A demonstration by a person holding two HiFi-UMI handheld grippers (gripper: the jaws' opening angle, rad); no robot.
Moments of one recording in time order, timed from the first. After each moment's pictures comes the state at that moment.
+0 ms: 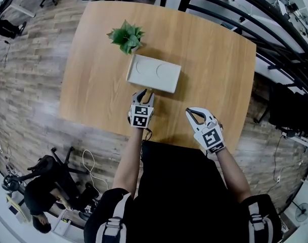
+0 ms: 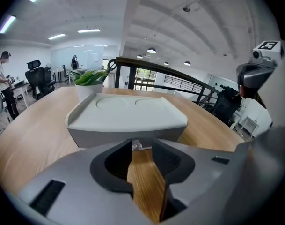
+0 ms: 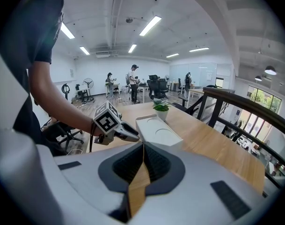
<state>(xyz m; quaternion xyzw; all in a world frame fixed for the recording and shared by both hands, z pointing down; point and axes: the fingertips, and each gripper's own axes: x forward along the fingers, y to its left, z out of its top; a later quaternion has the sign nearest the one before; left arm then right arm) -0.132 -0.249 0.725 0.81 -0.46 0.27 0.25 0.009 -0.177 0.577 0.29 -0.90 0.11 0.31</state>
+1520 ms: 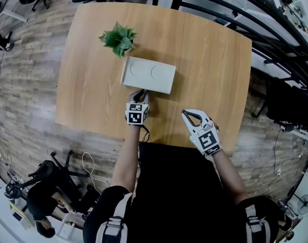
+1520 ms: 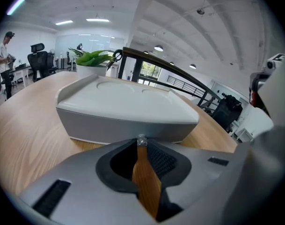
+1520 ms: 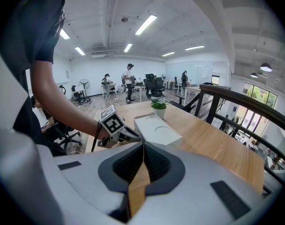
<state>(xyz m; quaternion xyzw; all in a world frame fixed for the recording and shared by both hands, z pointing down) -0.131 -0.261 0.758 0.79 -0.45 0.26 0.31 0.009 -0.177 0.584 0.31 -0.89 0.13 0.31</state>
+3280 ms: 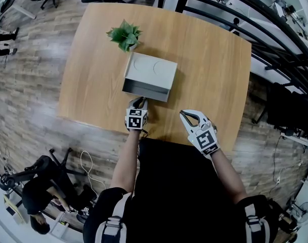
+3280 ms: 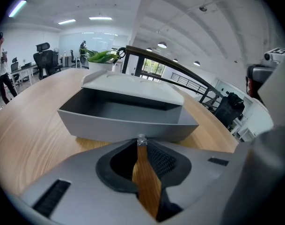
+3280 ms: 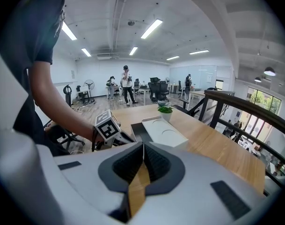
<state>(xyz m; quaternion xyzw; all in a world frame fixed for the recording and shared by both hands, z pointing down) -0.146 -0.193 0.757 0.77 -0.47 0.27 0.33 0.000 -0.142 0.567 0.29 -0.90 0.11 0.30</state>
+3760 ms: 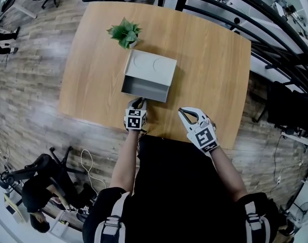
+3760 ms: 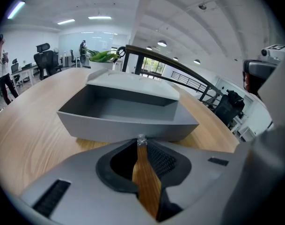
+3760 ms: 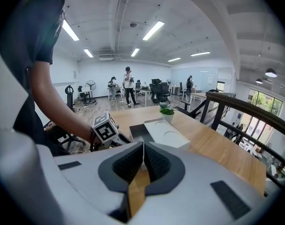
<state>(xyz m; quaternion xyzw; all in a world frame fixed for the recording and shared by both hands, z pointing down) -0.149 -0.172 0.755 0.77 -0.47 0.28 0.33 -0.003 -0.134 0.562 0.29 -0.91 0.10 0.29</state>
